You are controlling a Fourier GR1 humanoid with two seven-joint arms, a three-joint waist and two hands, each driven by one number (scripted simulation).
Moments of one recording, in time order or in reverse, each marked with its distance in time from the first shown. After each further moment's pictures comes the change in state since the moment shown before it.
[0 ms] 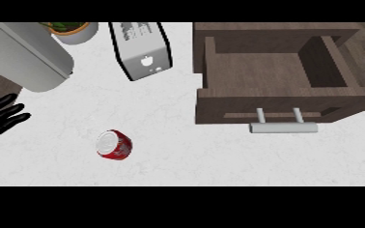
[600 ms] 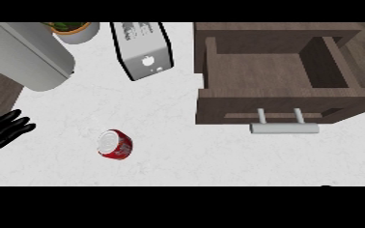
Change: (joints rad) left arm 0.057 -0.095 0.037 -0.140 -0.276 -0.051 -0.173; right arm -0.106 0.003 0.102 0.019 0.088 -0.122 0.048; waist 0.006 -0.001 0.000
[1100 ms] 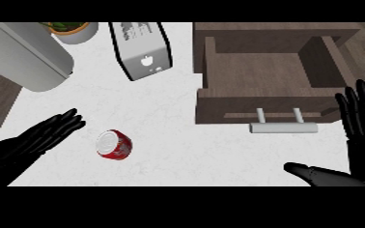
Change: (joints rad) left arm -0.027 -0.178 -0.196 -0.118 -0.272 0.216 -0.046; right arm -0.125 0.048 0.157 0.018 0.156 -0.125 0.052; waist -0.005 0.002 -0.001
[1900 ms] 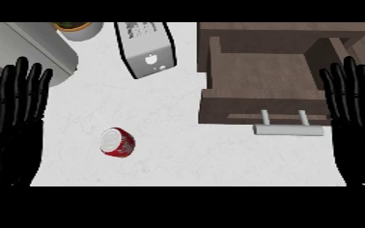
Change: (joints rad) left arm -0.110 -0.427 -0.028 -0.123 -0.602 0.704 -0.069; right arm -0.144 -0.005 0.099 -0.002 0.037 0.055 -0.166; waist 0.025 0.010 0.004
